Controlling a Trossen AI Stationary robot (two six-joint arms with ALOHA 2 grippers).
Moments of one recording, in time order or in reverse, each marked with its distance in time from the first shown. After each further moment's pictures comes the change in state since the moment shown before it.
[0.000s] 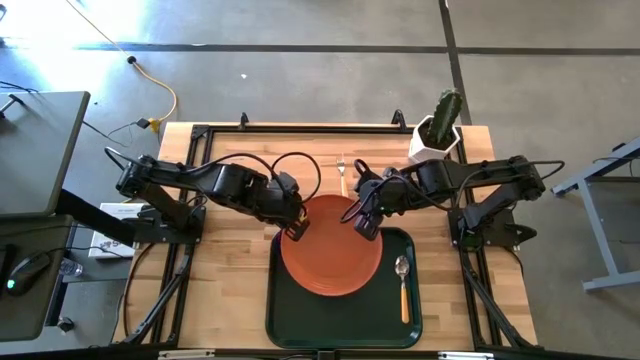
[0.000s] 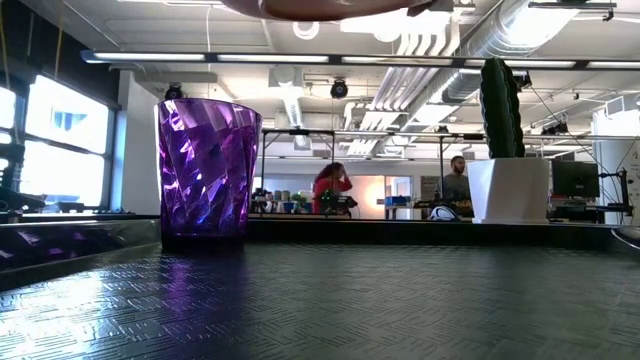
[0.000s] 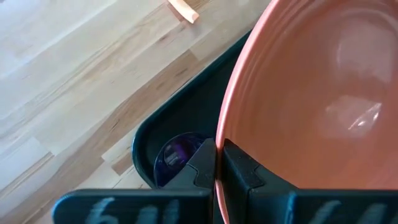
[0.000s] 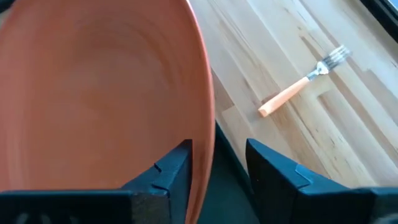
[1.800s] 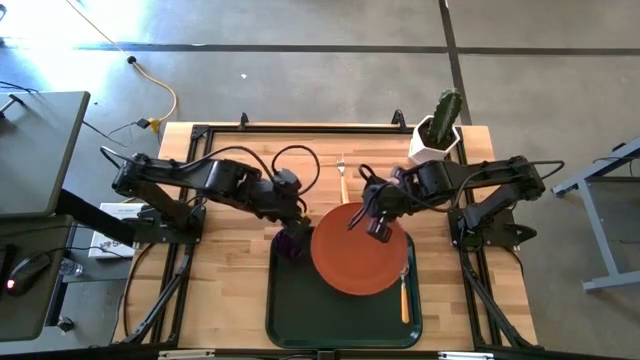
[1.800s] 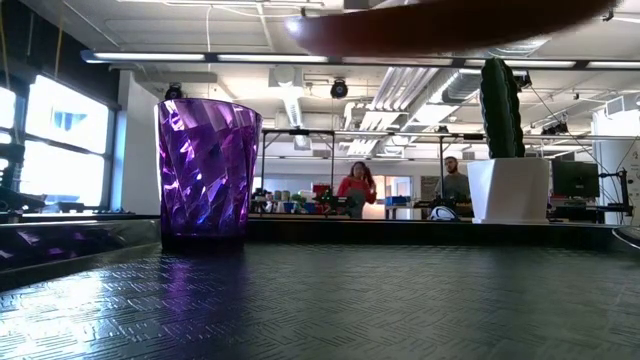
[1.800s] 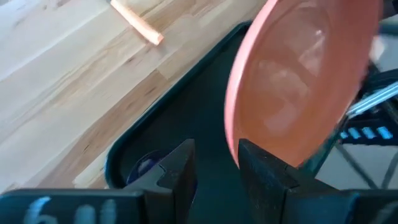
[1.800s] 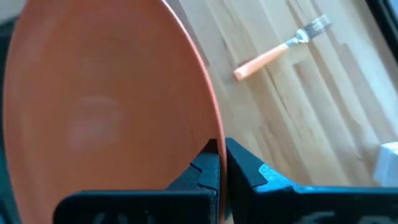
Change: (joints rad) left arm 0.013 -0.031 0.000 0.112 0.021 0.072; right arm 0.009 -0.001 -0.001 -0.171 -0.012 -0.063
